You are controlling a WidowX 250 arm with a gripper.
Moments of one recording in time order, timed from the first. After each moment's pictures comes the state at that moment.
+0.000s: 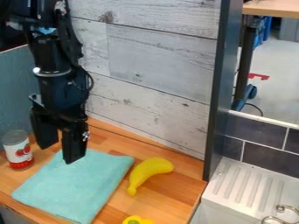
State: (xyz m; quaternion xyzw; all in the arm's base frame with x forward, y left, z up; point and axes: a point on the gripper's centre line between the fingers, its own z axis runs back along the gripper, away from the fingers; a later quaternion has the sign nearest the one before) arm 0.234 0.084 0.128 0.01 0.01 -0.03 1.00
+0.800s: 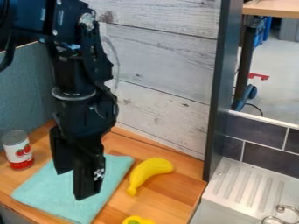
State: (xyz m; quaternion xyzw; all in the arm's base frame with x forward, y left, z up) arm 0.204 0.022 0.126 0.02 0.03 -0.17 0.98
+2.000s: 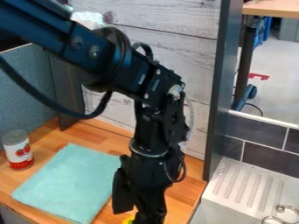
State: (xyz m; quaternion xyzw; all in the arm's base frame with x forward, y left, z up) arm 0.231 -0.035 0.068 0.04 0.08 -0.25 0.96
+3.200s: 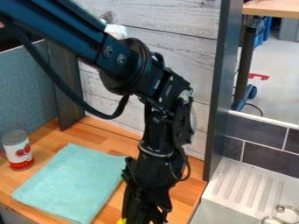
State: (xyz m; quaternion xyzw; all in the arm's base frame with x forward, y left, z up) arm 0.242 -0.031 0.057 0.03 0.12 -0.24 0.96
